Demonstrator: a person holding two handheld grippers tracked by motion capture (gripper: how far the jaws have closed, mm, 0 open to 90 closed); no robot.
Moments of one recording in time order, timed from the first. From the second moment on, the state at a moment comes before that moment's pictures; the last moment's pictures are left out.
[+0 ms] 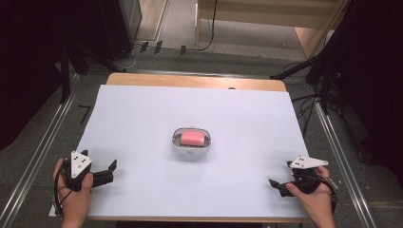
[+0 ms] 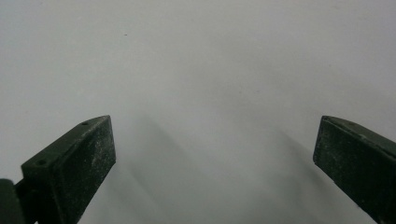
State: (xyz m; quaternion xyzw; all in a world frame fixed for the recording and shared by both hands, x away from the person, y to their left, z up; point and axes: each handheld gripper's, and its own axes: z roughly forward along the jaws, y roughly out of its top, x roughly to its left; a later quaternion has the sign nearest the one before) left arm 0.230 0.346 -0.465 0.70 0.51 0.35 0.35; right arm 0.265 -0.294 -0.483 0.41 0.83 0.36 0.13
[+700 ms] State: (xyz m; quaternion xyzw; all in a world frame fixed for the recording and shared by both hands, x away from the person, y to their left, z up) left arm 0.231 0.347 -0.464 0.70 0.51 0.35 0.35; right arm 0.241 -0.326 -0.489 0.45 0.76 0.43 0.19
